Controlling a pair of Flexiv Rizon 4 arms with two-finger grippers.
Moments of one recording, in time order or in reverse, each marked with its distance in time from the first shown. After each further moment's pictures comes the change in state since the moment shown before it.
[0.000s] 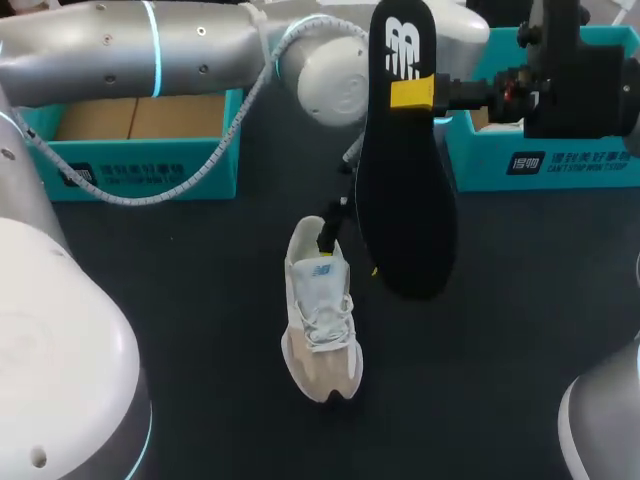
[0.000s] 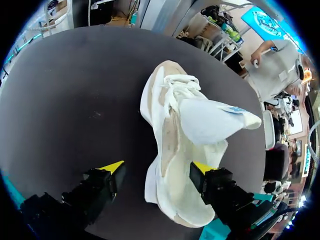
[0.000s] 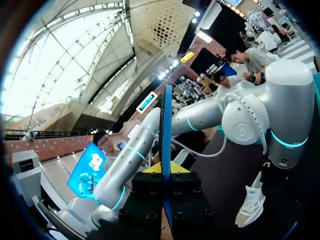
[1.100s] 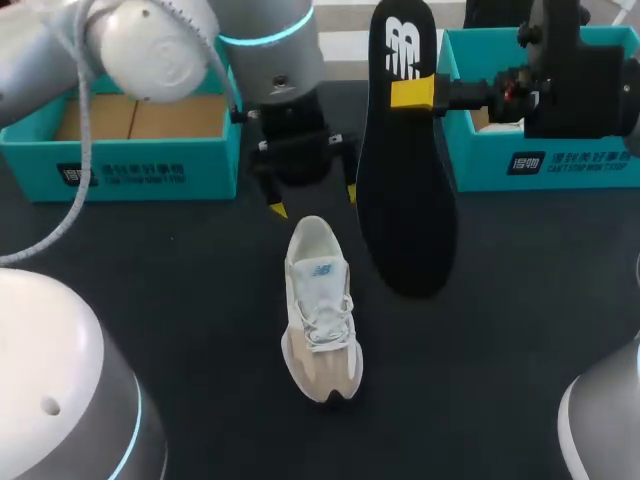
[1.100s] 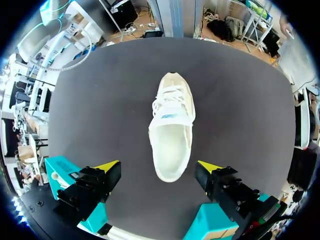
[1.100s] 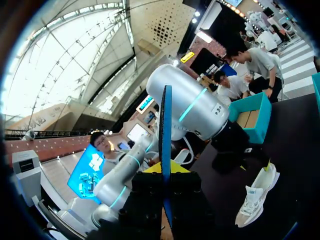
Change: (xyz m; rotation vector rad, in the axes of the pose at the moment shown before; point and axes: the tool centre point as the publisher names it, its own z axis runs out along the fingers) left arm 0.078 -0.010 -0.109 -0.146 -0.511 0.012; right arm 0.000 0.000 0.000 0.000 0.000 0.000
